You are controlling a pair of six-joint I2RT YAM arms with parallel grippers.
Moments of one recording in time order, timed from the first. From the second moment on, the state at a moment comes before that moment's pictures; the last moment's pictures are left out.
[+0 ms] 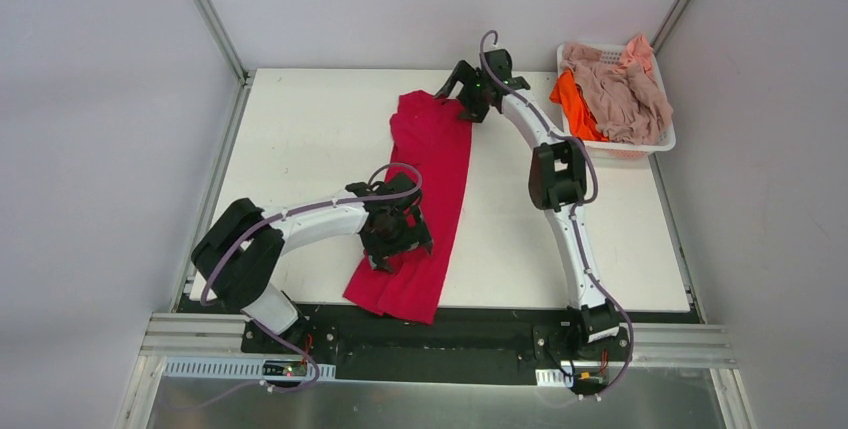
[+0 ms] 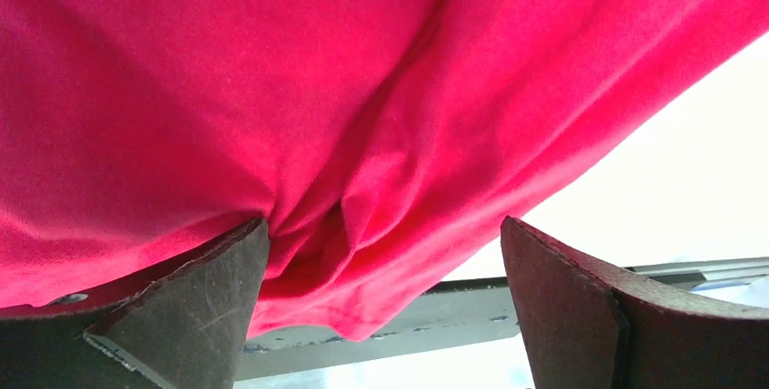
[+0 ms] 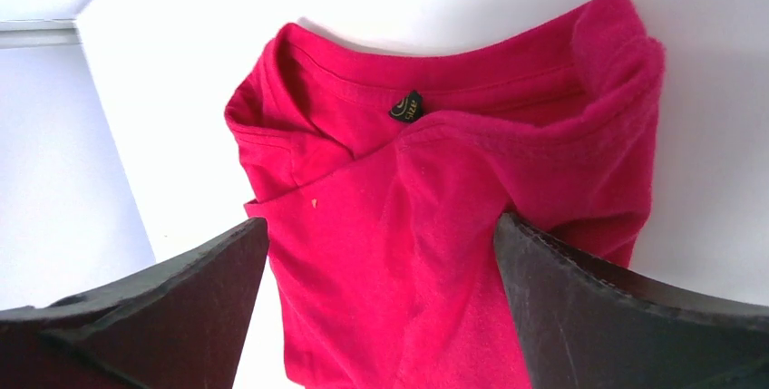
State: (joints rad) left arm -0.78 1.58 0.91 -0.64 0.11 -1.17; right arm 0.31 2.67 2.48 -0.61 -0.32 0.79
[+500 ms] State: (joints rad) left arm -0.75 1.20 0.93 -0.79 -0.20 -1.15; right arm 0.43 2.54 2.39 -0.58 -0.05 0.66
